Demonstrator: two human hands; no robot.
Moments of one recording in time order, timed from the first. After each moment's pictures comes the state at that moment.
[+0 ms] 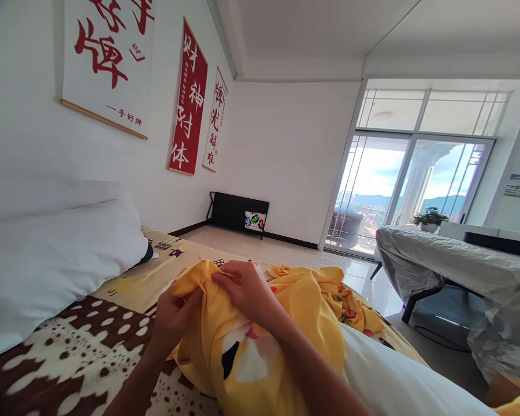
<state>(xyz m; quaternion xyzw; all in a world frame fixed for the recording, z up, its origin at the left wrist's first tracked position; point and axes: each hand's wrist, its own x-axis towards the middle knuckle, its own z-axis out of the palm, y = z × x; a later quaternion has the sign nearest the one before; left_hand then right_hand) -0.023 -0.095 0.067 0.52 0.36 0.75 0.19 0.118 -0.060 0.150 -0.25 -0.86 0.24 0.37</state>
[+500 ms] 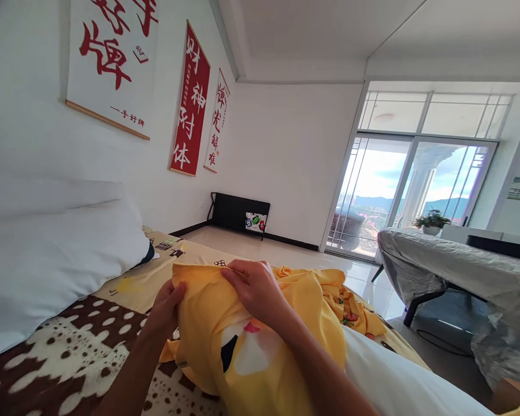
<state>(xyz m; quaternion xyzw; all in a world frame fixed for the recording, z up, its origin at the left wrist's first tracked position) -0.057 -0.071 0.052 0.45 0.26 0.72 0.46 0.128 -0.065 0.159 -0.29 -0.88 0.13 0.36</state>
